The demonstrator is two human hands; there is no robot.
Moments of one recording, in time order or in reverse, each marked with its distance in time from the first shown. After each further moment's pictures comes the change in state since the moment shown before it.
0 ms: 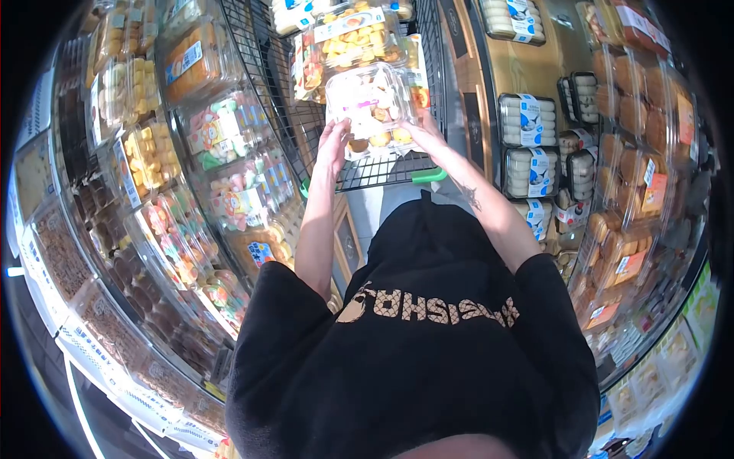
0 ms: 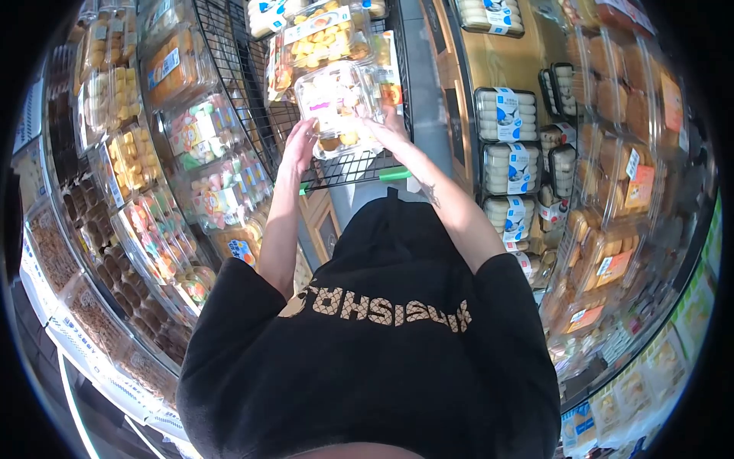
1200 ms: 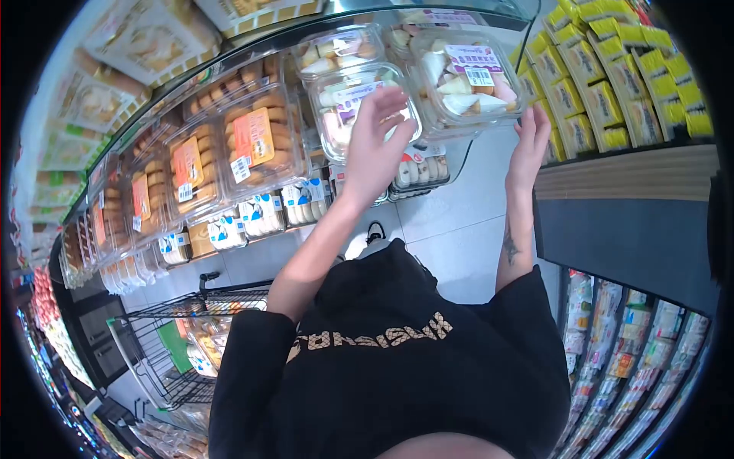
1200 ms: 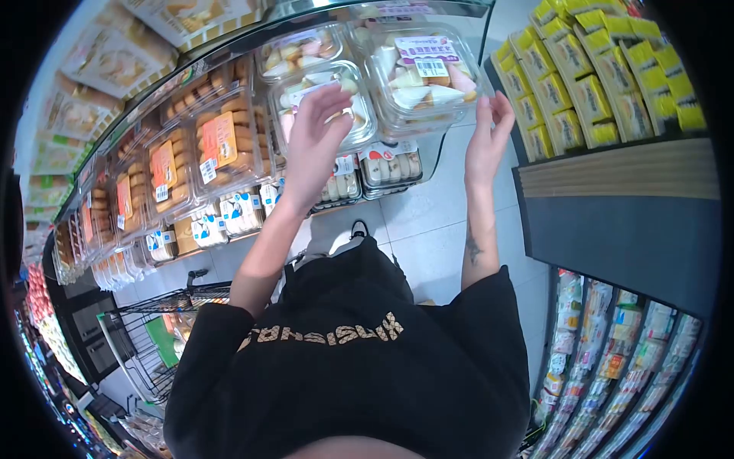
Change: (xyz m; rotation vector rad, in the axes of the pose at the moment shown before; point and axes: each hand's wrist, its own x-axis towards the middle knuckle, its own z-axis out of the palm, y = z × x) left_hand -0.554 -0.364 0.368 0.799 -1.912 0.035; right_hand -0.653 0.341 -0.250 0.590 2.327 -0.242
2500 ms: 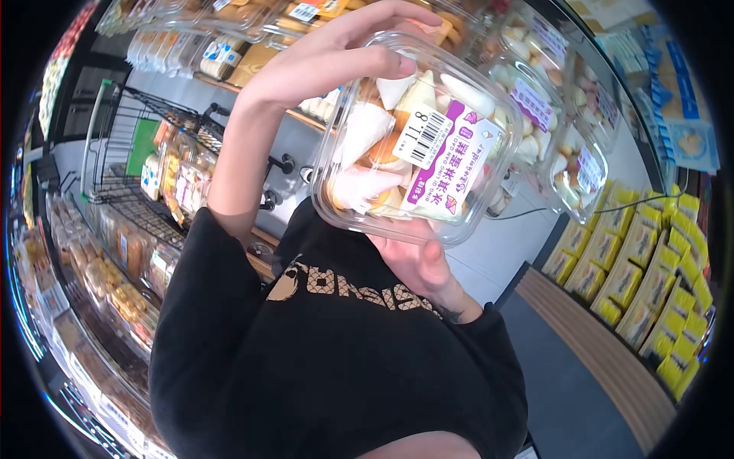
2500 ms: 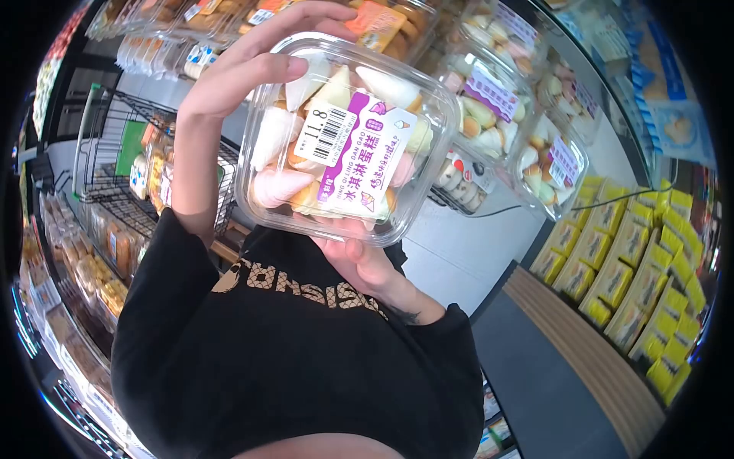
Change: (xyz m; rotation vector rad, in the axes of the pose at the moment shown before) left_hand -0.077 0.098 -0.179 0.352 -0.106 -0.163; right_hand -0.212 -0.055 0.057 1.032 -1.597 0.963
